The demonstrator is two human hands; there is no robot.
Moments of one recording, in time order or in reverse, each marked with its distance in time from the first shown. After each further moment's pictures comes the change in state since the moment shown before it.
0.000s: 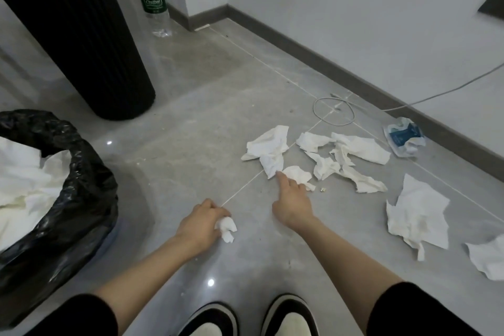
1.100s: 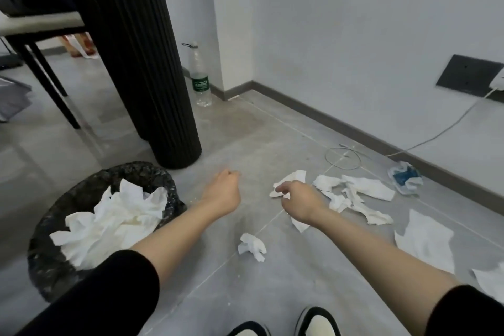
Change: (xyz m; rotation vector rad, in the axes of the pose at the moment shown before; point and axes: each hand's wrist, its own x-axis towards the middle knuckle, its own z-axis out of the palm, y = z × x) left_hand -0.082 0.055 -0.160 0.144 0.365 -0.029; right_hand -0.094 -0.091 -0.108 0.041 0.091 -0.263
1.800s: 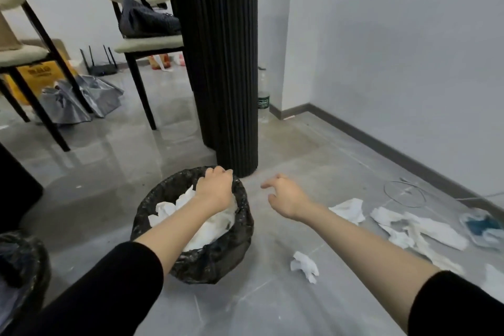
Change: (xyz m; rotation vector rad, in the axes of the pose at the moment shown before) left_hand -0.059 -0.118 -0.084 0.207 0.092 -0.217; right_hand 0.019 -0.164 0.028 -0.082 -0.080 -0.331
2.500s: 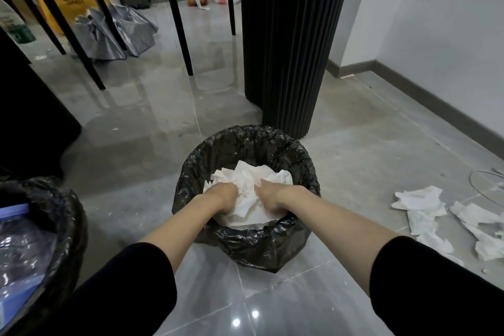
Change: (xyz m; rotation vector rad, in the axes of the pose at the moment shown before) left_hand 0.023 -0.126 0.127 -0.145 -0.444 -0.125; right_hand 0.102 -0.080 0.145 -0.506 -0.681 -0.110
